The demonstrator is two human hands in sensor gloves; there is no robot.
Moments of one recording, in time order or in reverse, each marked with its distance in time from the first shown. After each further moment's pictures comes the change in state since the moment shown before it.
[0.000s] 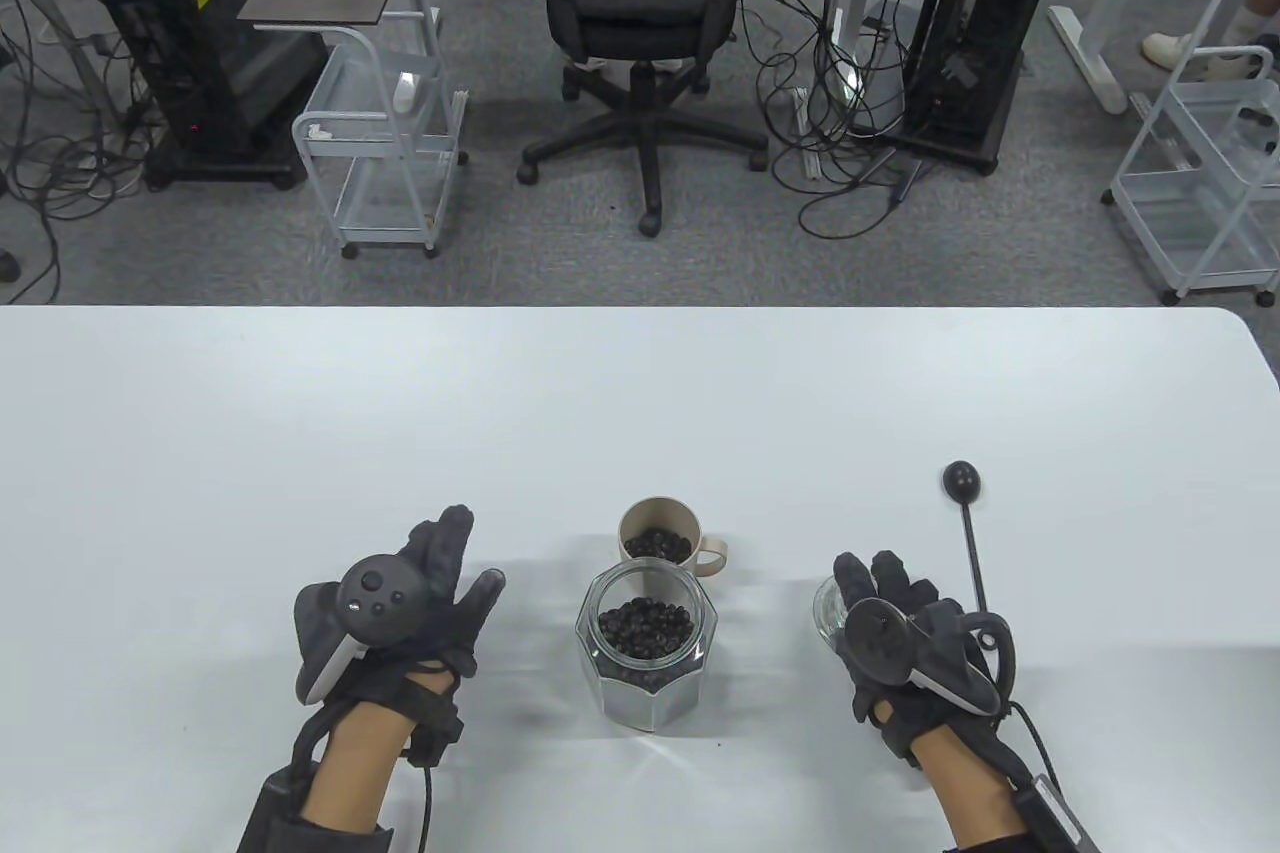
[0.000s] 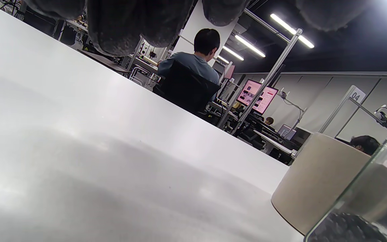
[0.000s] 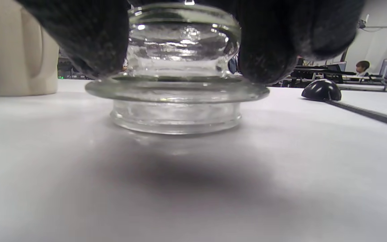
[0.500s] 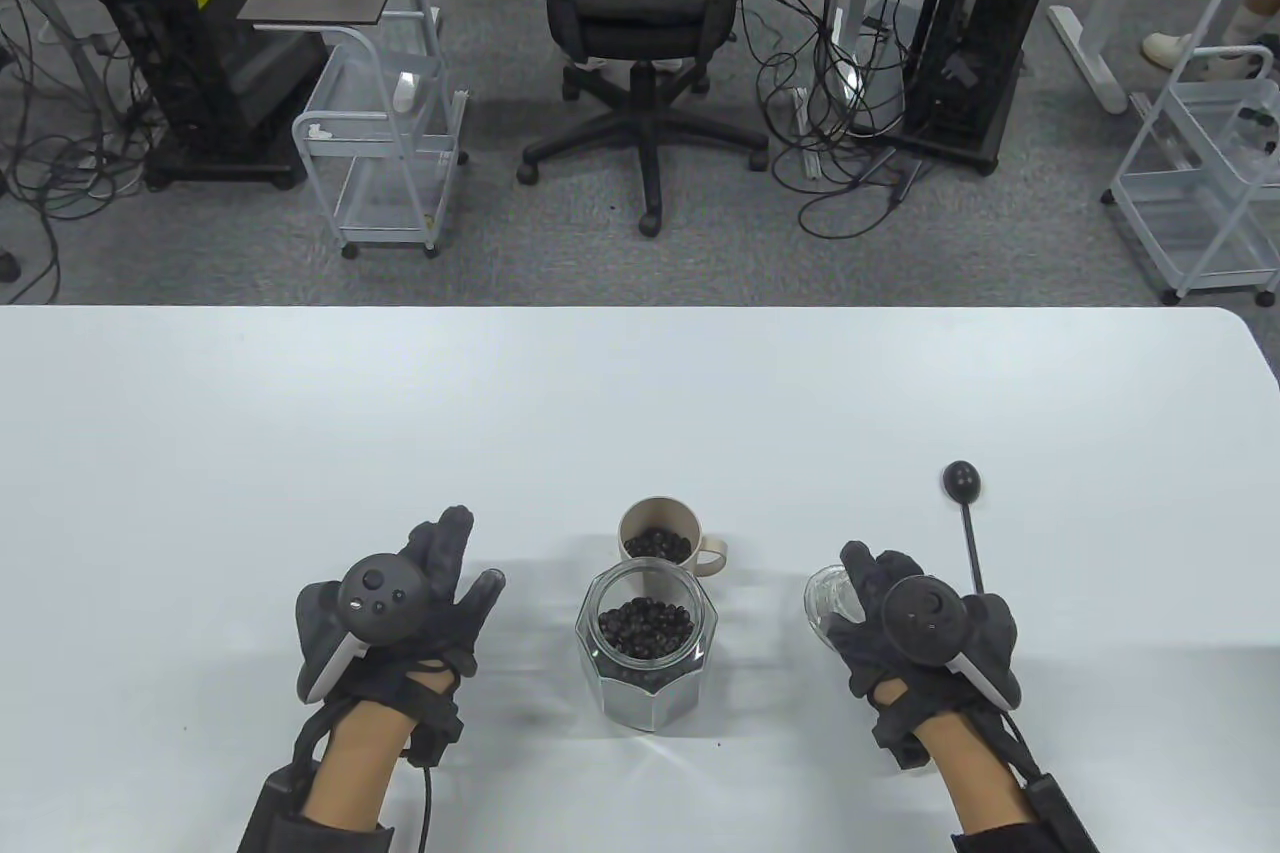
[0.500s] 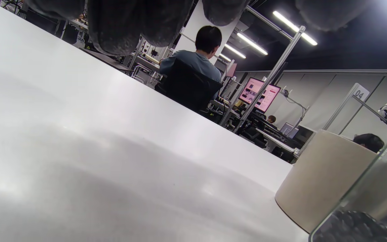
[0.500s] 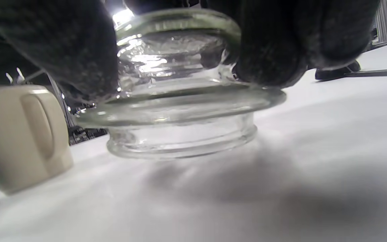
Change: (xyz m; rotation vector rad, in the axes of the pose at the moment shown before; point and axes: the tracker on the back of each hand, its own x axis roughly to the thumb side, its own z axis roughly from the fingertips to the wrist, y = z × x) left_hand 0.000 0.000 0.000 -0.007 0.009 -0.003; right_hand -0.016 -0.009 -0.003 -0.122 0.058 -0.352
